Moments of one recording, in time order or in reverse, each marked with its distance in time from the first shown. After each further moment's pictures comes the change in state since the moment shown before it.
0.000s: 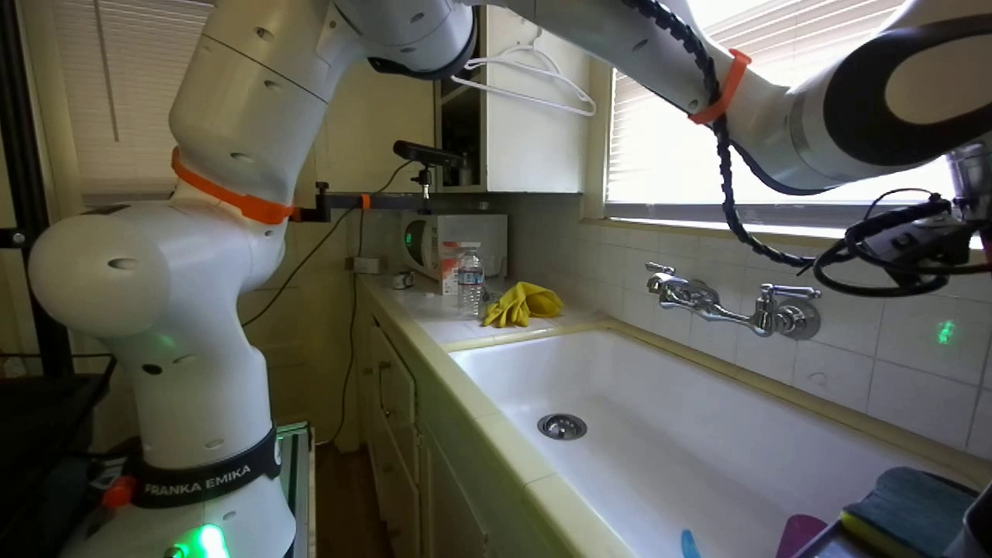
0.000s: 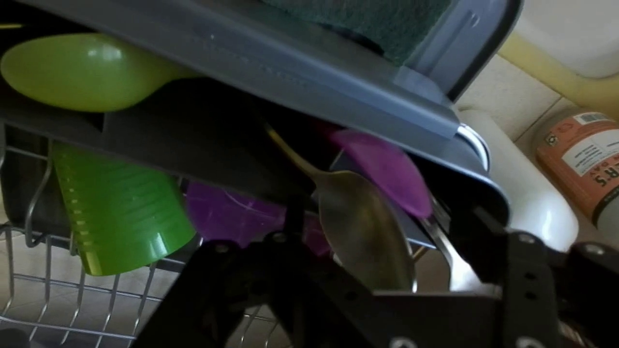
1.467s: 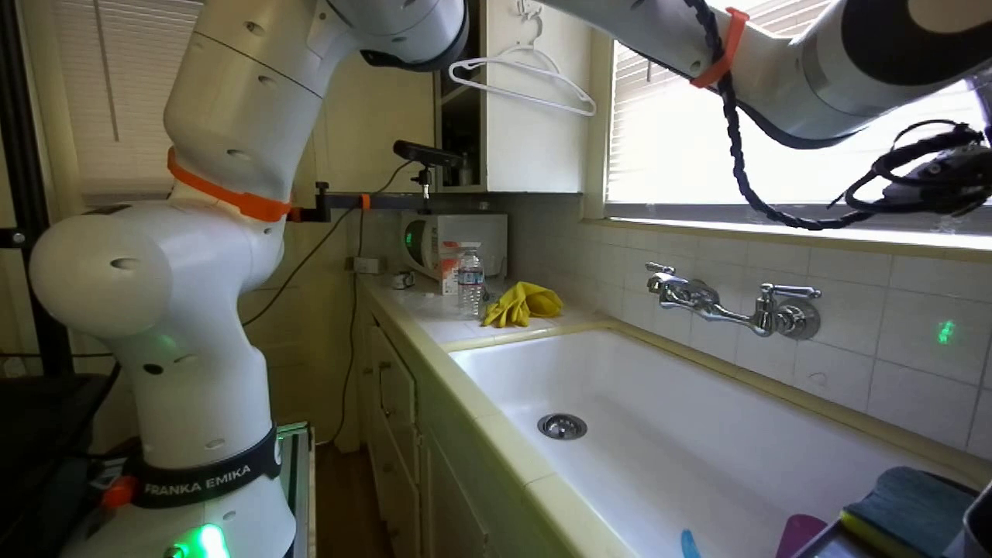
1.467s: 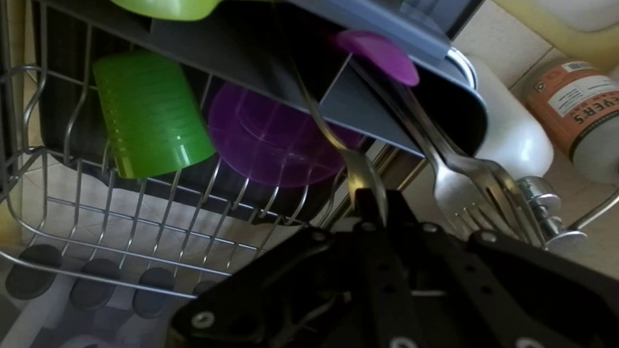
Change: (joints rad) arm 0.012 -0.041 -0.026 0.065 -0.060 -0.055 0.000
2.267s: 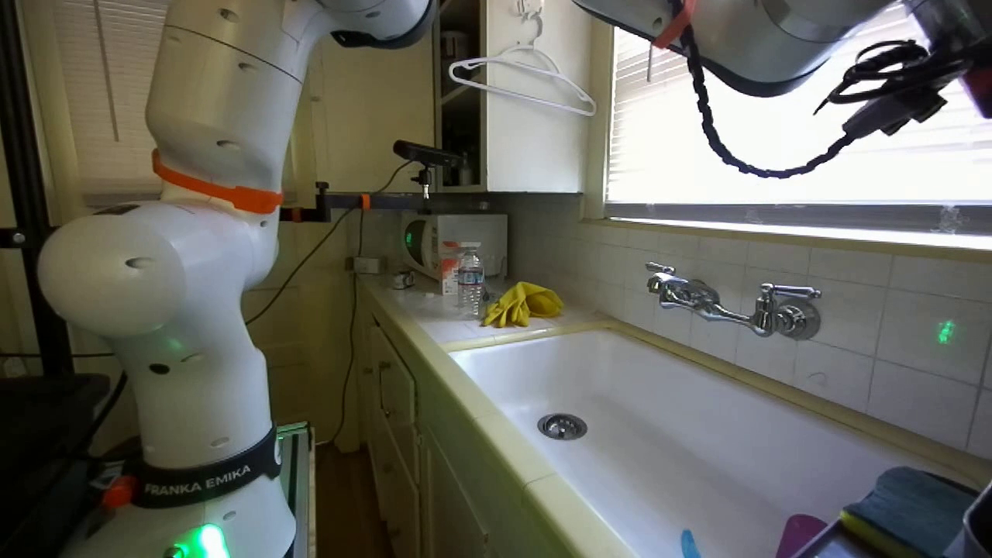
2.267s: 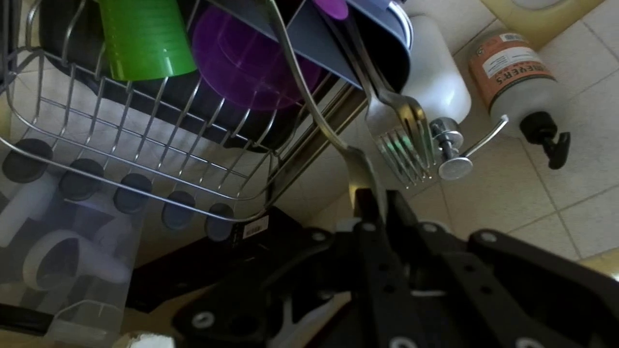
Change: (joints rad) arm 0.068 -0.120 0.003 -0.012 -0.137 0.000 0.000
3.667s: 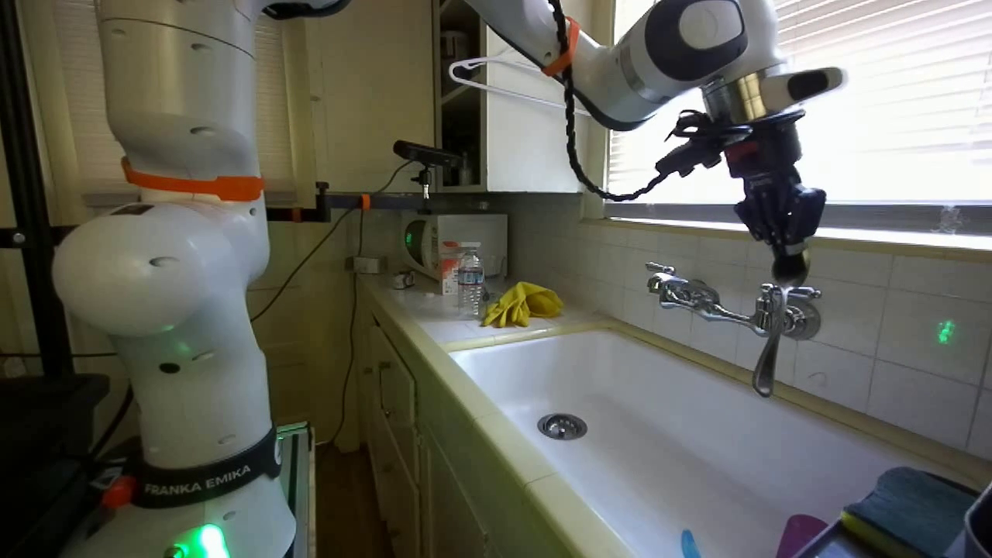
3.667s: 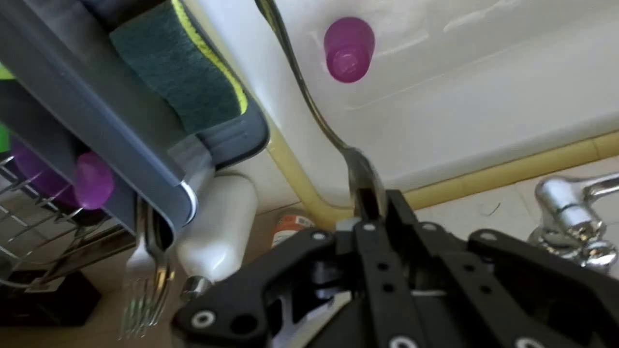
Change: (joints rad) arm 0.104 -0.228 0.215 -0.344 -0.047 -0.052 -0.182
